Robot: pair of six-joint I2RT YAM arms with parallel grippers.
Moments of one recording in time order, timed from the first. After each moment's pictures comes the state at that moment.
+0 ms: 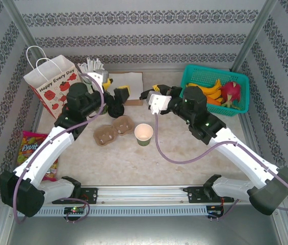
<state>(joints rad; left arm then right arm) -0.35 1.18 1.07 0.03 0.29 -0.34 0.65 1.15 1.07 -0.02 -0.09 -1.11</state>
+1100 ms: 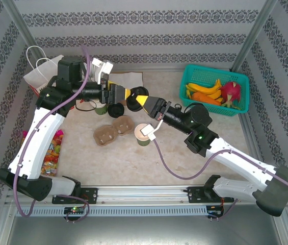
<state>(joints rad) -0.31 1.34 1.68 -0.84 0.86 -0.21 0.80 1.09 0.89 0.55 -0.36 -1.91</state>
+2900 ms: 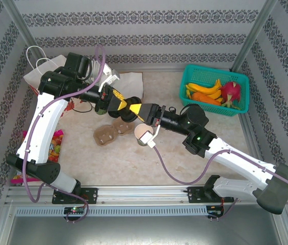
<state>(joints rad) -0.30 1.53 1.96 -1.40 1.04 0.47 0.85 1.12 0.91 0.50 -0.46 -1.86</state>
